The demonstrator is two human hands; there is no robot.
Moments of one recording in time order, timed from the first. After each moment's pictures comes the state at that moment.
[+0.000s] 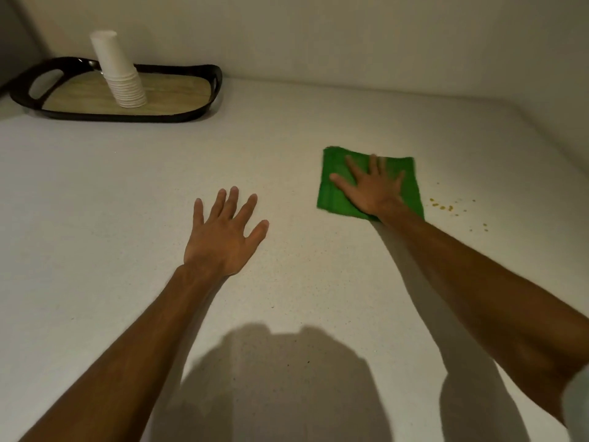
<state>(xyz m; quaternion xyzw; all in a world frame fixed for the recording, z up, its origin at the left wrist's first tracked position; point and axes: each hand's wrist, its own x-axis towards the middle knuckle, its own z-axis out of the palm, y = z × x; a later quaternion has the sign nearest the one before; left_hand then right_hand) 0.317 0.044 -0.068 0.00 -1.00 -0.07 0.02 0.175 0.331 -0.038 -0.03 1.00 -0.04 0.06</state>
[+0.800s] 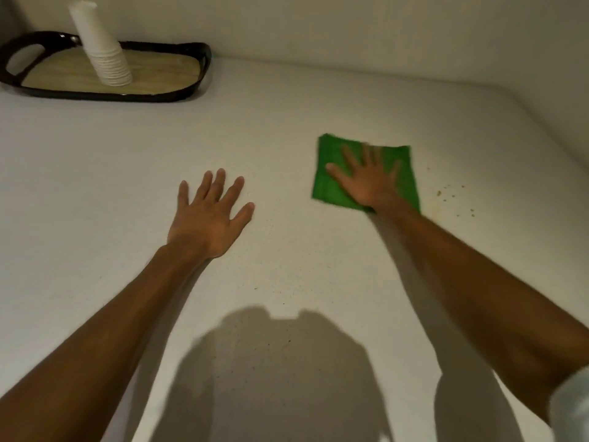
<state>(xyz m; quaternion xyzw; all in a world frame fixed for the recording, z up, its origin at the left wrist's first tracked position) 0.317 0.044 -0.068 -0.01 -1.00 -0.07 0.02 0.187 0.345 -0.041 -0.04 1.00 -0.04 0.06</state>
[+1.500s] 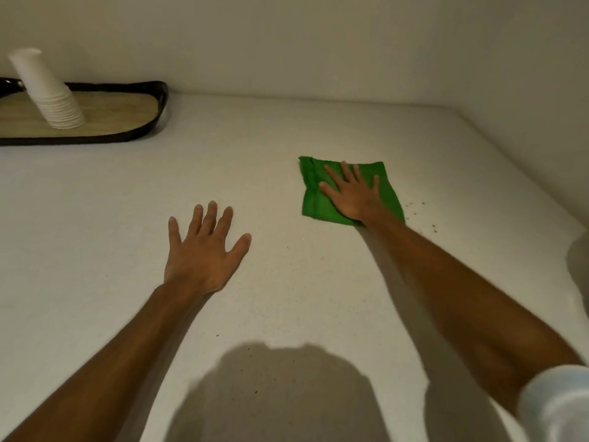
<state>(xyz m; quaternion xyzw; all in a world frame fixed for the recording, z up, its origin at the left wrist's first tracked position) 0.299 0.100 -0.066 0.00 -1.00 -0.06 0.01 0.155 0.400 -0.044 -0.05 1.00 -0.05 0.05</state>
